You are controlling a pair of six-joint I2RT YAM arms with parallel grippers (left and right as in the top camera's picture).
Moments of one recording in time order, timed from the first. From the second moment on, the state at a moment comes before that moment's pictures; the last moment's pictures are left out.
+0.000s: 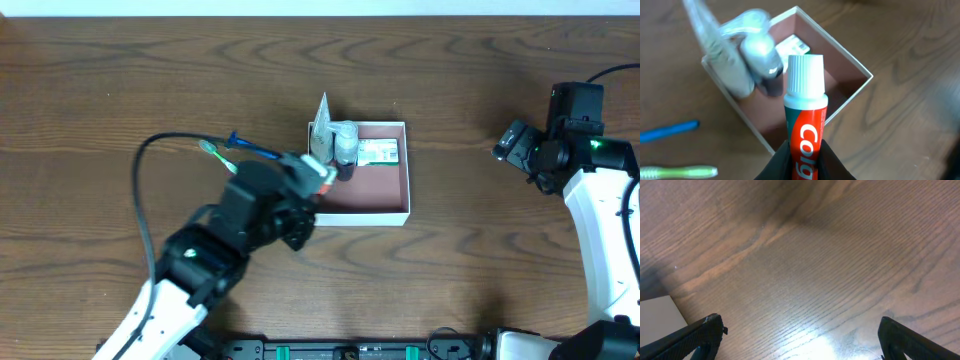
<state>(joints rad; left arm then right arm) -0.62 1.03 0.87 -0.55 0.17 0.03 -0.13 1.44 1.18 -0.89 0.12 0.47</state>
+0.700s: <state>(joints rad) -0.78 1.39 0.87 -0.24 0.05 0.58 -0.13 1.44 1.18 -0.89 0.12 0.47</state>
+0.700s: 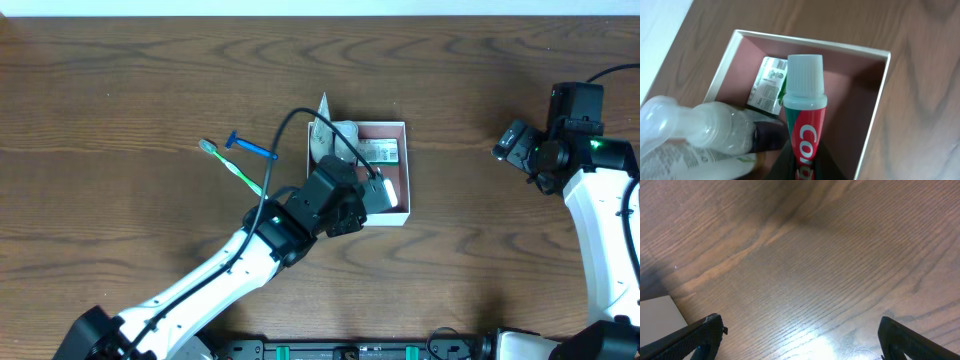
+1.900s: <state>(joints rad) -0.82 1.22 0.88 -0.04 0.02 0.50 -0.13 1.44 1.18 -0.89 0.12 0.47</state>
